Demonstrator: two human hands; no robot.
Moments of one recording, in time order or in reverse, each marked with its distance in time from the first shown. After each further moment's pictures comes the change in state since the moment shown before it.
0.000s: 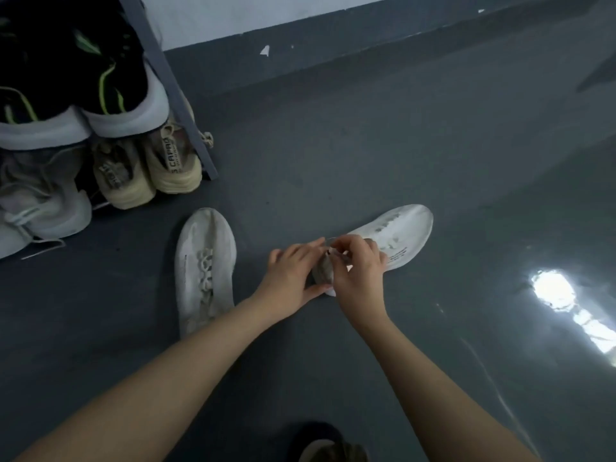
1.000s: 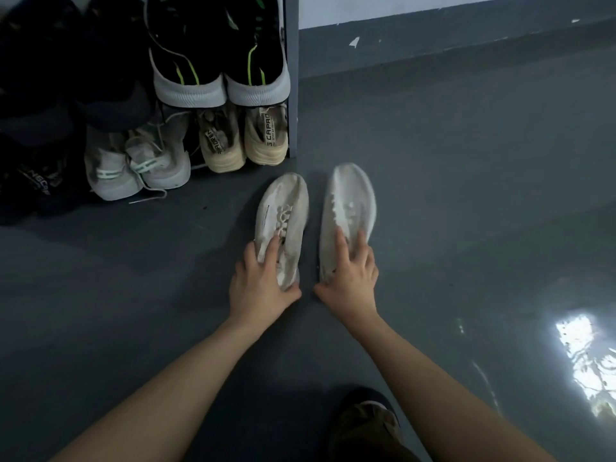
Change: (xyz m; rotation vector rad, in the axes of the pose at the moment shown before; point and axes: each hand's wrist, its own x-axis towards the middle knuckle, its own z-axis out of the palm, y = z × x) left_hand -0.132 -0.056 -0.032 0.091 0.235 -0.655; right_hand -0.060 -0.048 0.080 -0.373 -0.416 0.026
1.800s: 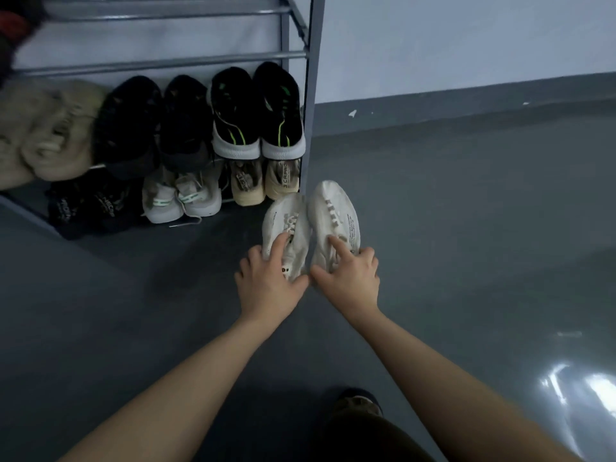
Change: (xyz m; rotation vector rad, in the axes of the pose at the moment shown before) left_hand -0.037 0.040 -0.090 -0.185 0.195 -0.070; right_hand -0.041 -0.069 -0.091 0.131 0.076 0.031
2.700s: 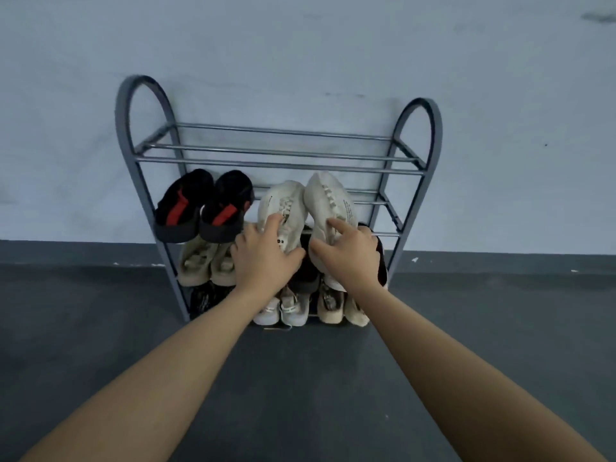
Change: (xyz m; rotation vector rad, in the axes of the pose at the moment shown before) left_hand 0.056 -0.020 -0.300 -0.062 0.466 0.027; right_hand -0.021 -0.296 -0.087 0.165 0.144 -0.431
